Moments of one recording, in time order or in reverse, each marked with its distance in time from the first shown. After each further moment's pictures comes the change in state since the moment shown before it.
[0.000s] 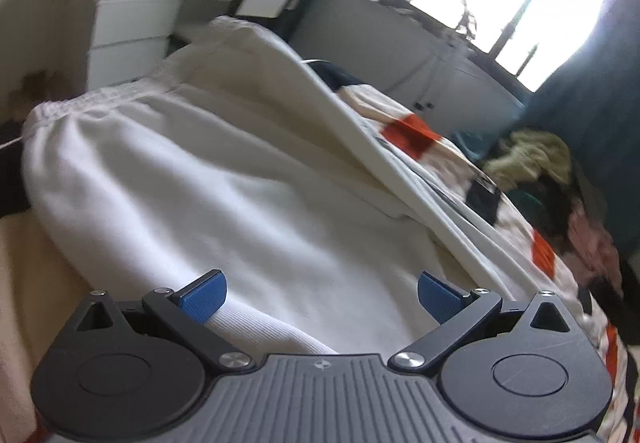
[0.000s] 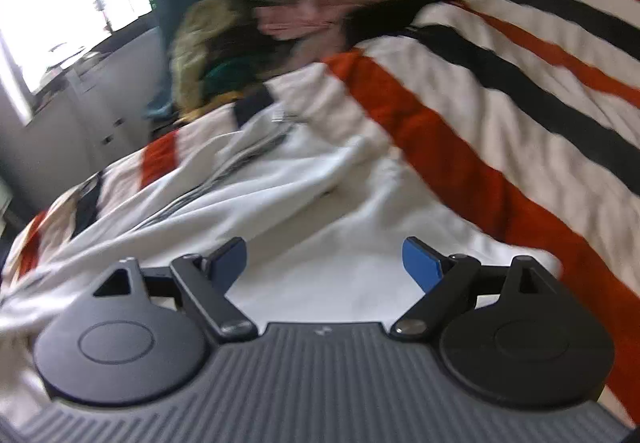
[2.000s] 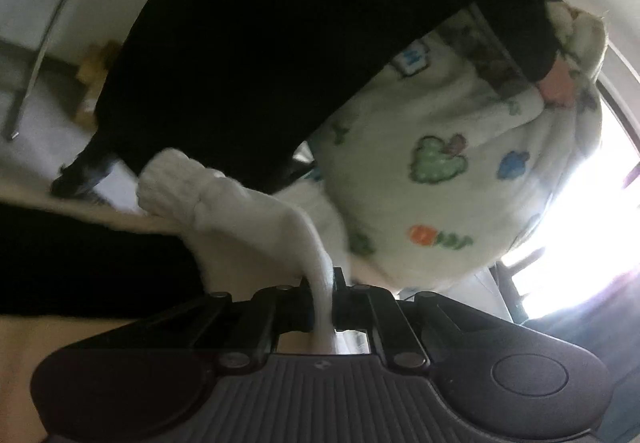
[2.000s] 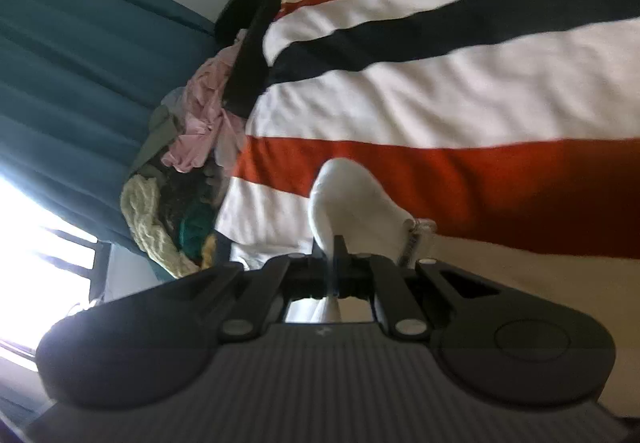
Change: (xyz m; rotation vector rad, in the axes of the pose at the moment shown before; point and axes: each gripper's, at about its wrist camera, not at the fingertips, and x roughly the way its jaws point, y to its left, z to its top) left arm -0.039 0.048 0.117 -0.494 -0.364 -0.030; right arm 0.040 -0.073 0.066 0.777 -0.079 0.071
